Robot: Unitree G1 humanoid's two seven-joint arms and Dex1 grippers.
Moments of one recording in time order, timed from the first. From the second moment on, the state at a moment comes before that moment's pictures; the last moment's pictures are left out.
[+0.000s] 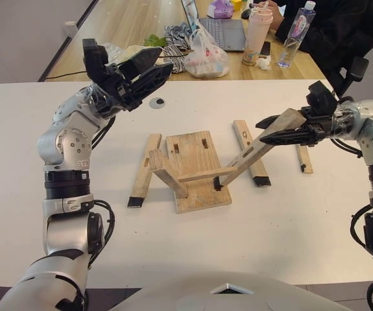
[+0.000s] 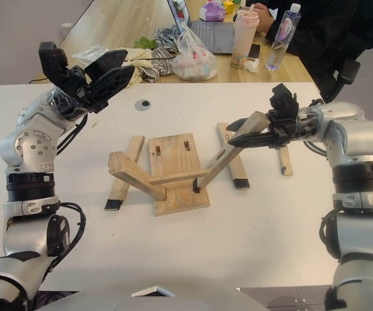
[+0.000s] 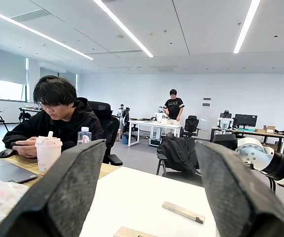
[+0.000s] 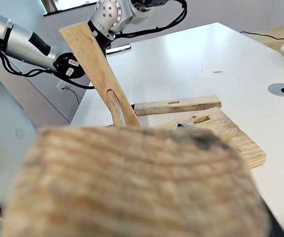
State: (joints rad) left arm -0.61 0.40 0.20 0.13 -0.74 0.46 -1.01; right arm -0.67 -0.79 0.09 0.30 0.54 0.55 1.61
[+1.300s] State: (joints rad) left arm -0.66 0.58 -0.07 -0.04 -0.33 0.55 -0.78; right arm -0.71 -0.84 0.26 -0.05 0.45 0.43 1.55
